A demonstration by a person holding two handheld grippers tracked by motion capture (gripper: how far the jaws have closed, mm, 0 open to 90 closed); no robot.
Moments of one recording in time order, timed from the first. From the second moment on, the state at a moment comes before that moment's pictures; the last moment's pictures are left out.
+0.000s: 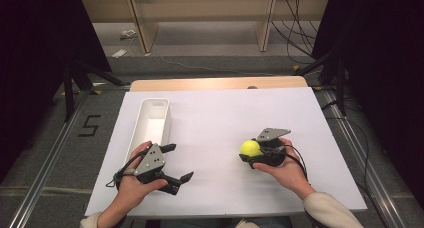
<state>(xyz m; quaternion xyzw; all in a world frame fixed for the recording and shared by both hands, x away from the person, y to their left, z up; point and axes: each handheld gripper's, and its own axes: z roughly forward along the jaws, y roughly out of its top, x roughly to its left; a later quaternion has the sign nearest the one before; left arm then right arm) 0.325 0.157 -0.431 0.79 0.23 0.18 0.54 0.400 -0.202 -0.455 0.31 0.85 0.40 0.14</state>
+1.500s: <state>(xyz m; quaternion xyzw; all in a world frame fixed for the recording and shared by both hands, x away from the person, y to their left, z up) 0.324 0.157 -0.431 0.79 0.23 0.18 0.54 0.403 -0.193 -0.433 0.29 0.83 0.45 0.15</state>
